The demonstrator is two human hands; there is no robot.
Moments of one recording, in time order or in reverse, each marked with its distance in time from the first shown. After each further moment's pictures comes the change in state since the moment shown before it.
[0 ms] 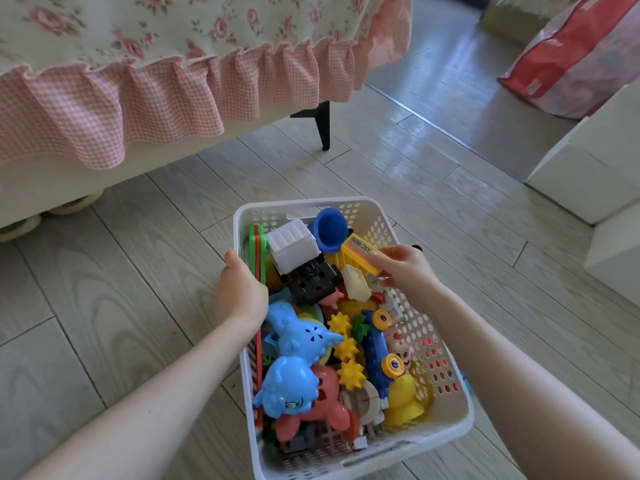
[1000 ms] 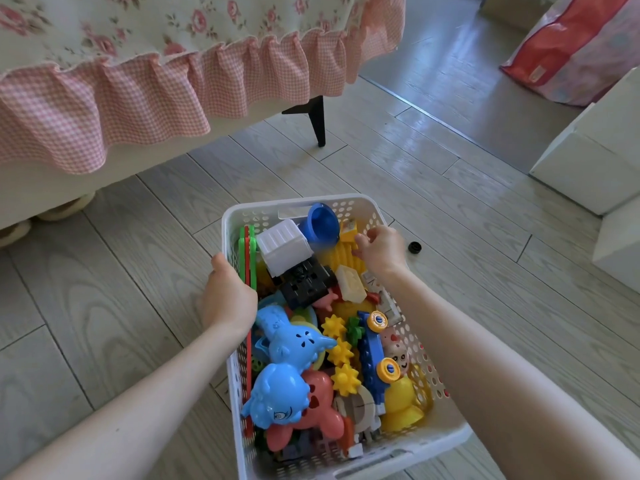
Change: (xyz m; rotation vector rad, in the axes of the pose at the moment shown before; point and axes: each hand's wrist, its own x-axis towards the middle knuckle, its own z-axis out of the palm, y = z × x) left_hand 0.000 0.000 0.000 0.016 0.013 0.017; right_hand 0.037 -0.010 0.030 -0.181 0.221 -0.085
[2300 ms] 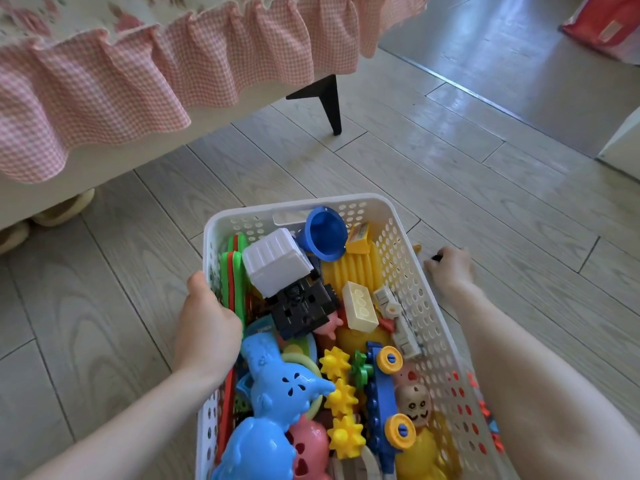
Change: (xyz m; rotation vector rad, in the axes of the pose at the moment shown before) left_hand 0.000 0.004 0.008 -0.019 0.060 0.020; right_hand 0.121 0.127 -0.022 -0.434 0.086 0.124
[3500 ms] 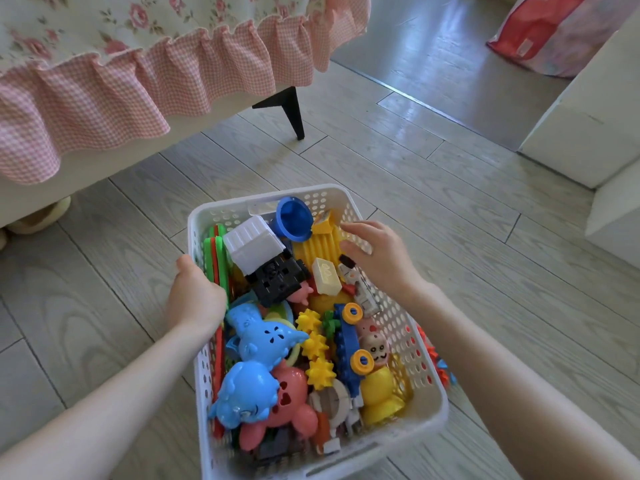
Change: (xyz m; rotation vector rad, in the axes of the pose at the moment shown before) left_hand -0.002 0.006 -0.009 0.076 -0.072 -0.068; right_hand -0.151 -0.055 -0.073 0.275 -0.043 -0.635
